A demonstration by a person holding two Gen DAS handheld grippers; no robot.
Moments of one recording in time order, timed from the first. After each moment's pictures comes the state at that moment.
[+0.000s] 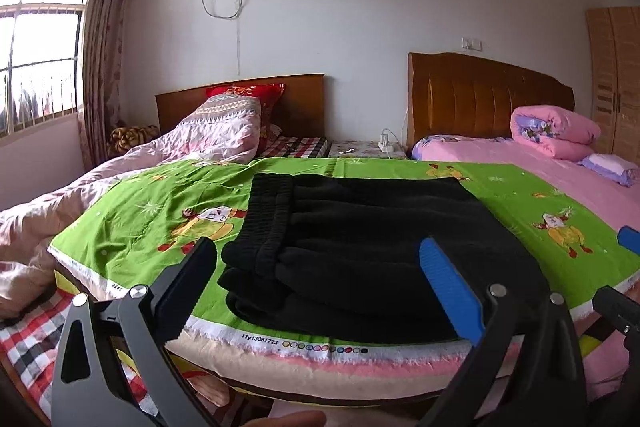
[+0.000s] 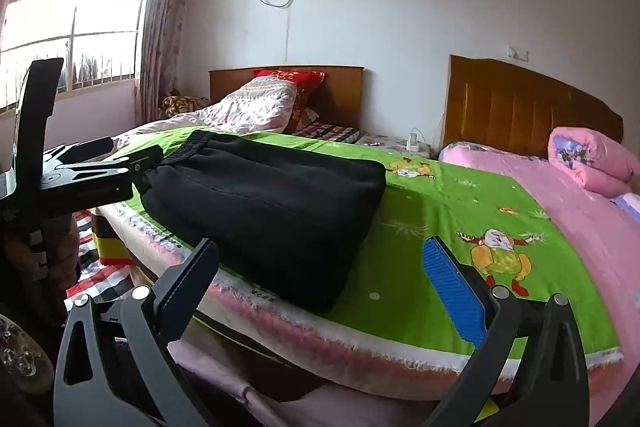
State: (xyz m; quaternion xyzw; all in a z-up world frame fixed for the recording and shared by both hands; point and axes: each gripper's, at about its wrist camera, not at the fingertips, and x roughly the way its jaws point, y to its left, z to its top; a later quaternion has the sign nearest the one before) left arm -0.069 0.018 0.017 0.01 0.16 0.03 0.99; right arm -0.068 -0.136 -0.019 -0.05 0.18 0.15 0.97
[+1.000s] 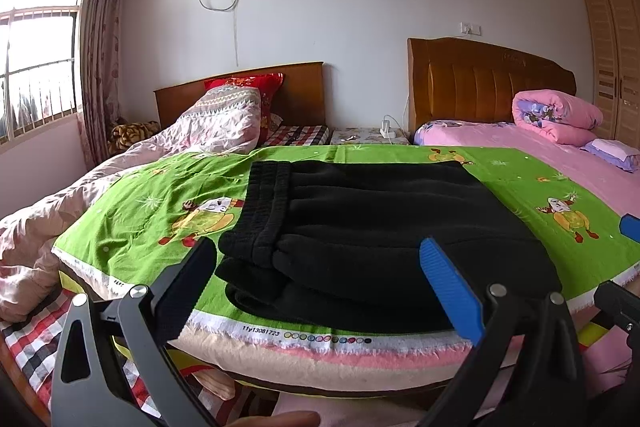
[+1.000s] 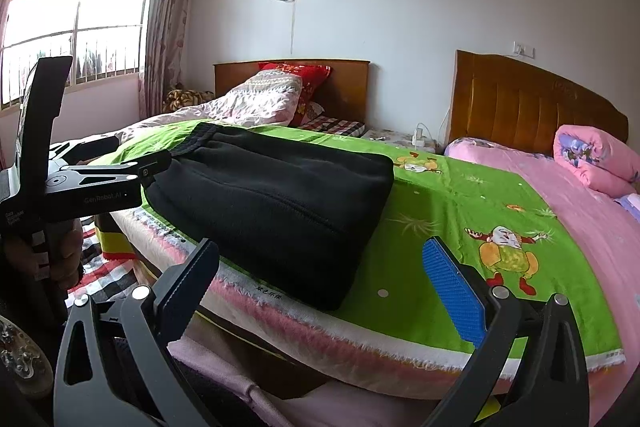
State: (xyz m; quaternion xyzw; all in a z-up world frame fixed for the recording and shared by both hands) left arm -0.063 0.018 0.008 0.03 0.18 0.03 0.98; right arm -0.064 -0.131 -0.022 -0.05 0.19 0.16 0.97
